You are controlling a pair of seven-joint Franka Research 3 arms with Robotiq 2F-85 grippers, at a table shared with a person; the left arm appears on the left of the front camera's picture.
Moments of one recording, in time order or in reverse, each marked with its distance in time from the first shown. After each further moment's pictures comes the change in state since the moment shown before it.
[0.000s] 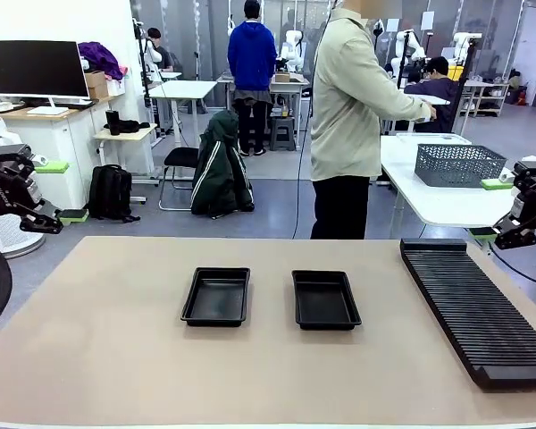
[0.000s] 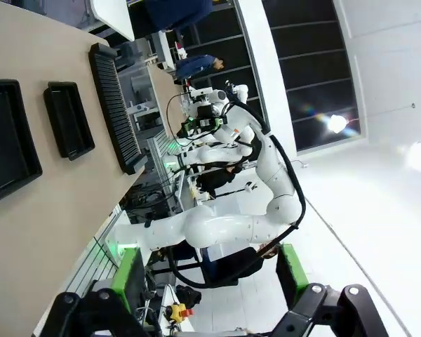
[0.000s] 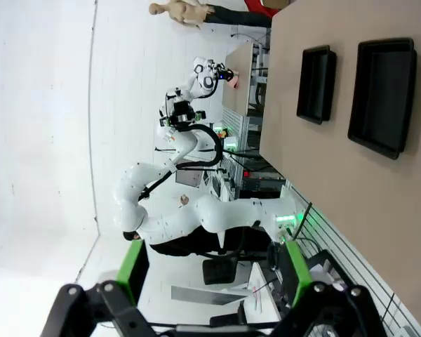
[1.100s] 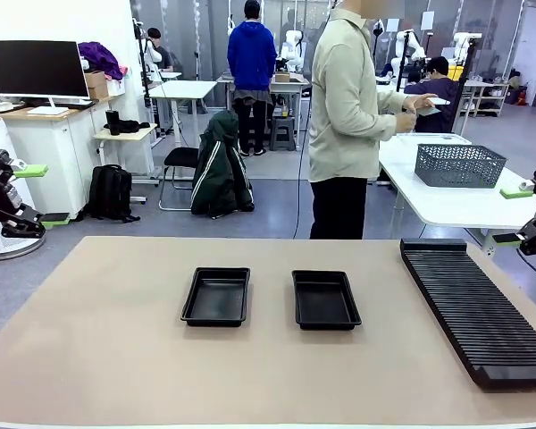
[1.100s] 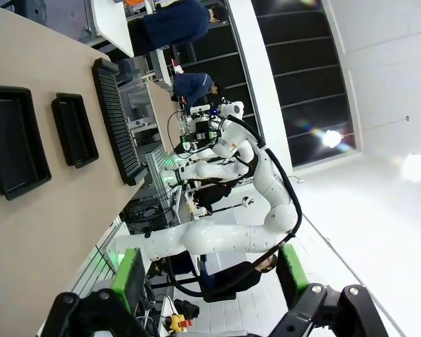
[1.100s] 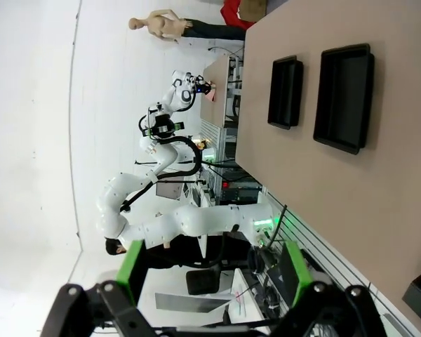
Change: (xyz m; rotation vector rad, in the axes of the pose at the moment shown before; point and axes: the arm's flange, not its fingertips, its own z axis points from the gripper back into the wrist) left arm -0.010 0.008 0.031 -0.010 -0.065 0.001; right arm -0.009 -0.006 0.038 -0.088 -0.053 -0.005
